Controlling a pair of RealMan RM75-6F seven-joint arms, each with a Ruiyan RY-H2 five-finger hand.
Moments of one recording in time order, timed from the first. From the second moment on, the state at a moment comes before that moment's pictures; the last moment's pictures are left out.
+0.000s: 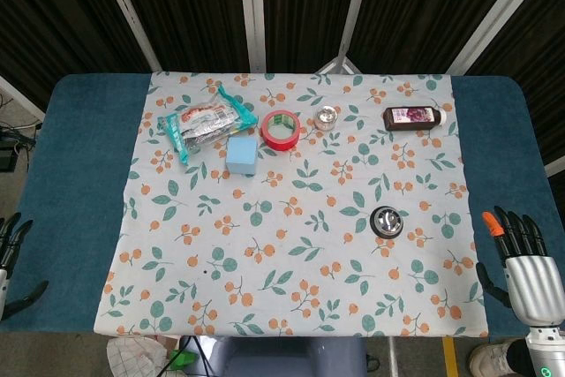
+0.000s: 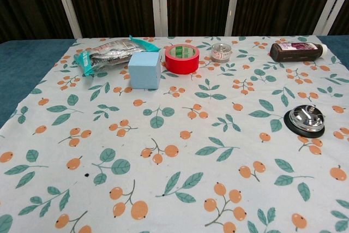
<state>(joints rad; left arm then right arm) 0.06 -1.11 0.01 -1.63 1.68 1.71 0.12 0.03 -1.11 0.04 -1.63 -1.64 1.60 -0.03</state>
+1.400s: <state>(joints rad) 0.03 -1.11 0.00 -1.65 1.63 1.64 0.15 0.39 -1.44 0.13 -1.36 -1.49 1.10 -0.03</state>
